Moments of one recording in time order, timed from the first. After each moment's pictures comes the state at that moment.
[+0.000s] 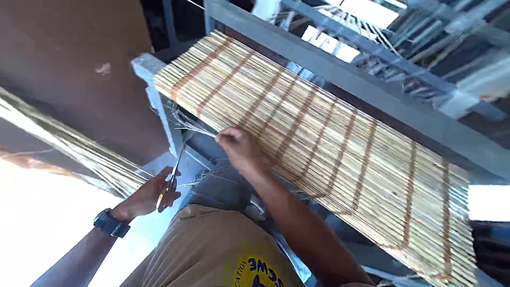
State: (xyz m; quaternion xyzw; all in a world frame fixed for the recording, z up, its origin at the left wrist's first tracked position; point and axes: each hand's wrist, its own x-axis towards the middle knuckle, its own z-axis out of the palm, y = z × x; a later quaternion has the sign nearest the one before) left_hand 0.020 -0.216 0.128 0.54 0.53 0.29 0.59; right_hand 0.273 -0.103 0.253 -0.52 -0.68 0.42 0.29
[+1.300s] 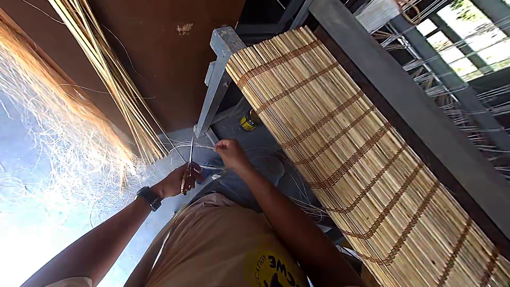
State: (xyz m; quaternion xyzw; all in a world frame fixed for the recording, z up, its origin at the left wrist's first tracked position) left_hand -0.004 -0.253 0.021 0.42 0.50 0.41 0.64; right_hand 0.151 -0.097 0.144 -0.50 -0.75 0.43 -0.01
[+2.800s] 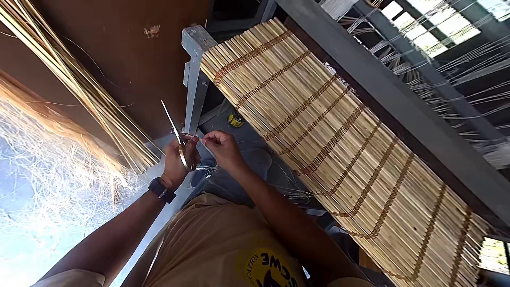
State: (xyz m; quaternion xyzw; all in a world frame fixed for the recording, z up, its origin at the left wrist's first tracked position) left_hand 0.042 -0.192 0.111 0.31 0.49 0.68 0.44; right_hand 0.172 -0.110 0.174 -0.44 -0.73 0.48 0.20
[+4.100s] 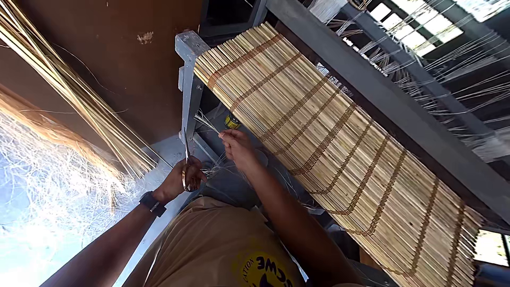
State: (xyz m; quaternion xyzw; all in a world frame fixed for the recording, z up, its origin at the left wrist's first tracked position) left_hand 0.039 -0.212 0.079 0.38 0.44 0.51 0.63; right_hand 0.202 -0.088 0.185 -0.51 -0.54 0.61 0.27
